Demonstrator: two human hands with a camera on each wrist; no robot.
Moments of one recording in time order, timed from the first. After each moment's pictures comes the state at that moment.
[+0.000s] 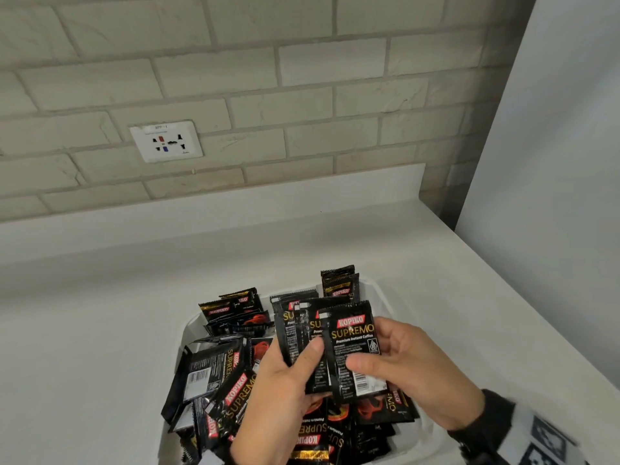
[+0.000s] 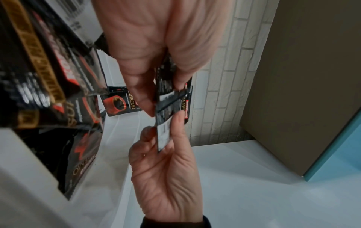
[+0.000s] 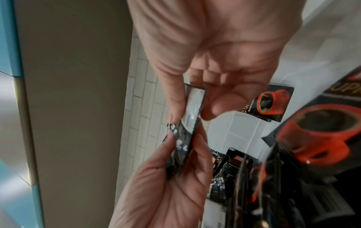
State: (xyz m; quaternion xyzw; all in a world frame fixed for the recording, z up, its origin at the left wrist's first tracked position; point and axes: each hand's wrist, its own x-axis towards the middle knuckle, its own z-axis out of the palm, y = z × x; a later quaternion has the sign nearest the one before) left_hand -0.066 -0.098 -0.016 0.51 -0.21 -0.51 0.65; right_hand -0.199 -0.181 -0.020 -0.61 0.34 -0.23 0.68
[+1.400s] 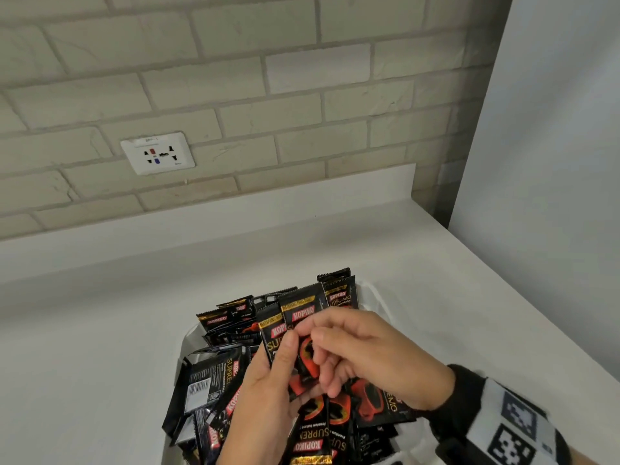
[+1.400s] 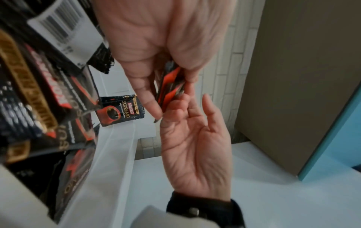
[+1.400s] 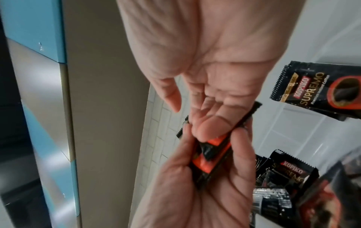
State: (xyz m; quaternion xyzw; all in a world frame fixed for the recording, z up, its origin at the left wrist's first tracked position) left_hand -0.055 -0.092 -0.014 0.51 -0.26 -0.49 0.66; right_hand -0.169 -0.170 0.020 -0.68 0.25 -0.17 0.67
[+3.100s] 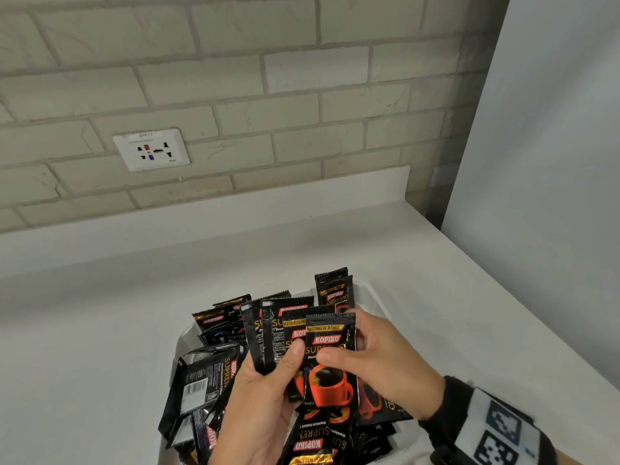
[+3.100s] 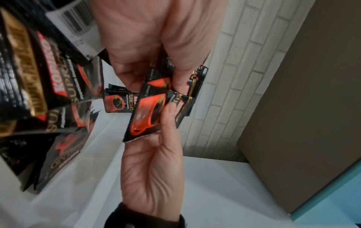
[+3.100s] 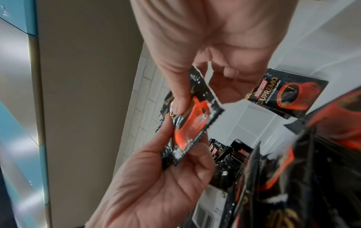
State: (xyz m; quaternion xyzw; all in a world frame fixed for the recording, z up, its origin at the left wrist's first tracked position) left_hand -0.049 -0.093 -0.017 0.47 -0.16 -0.53 0.69; right_hand -0.170 -0.172 -0.013 -0.67 0.34 -0.26 0.60
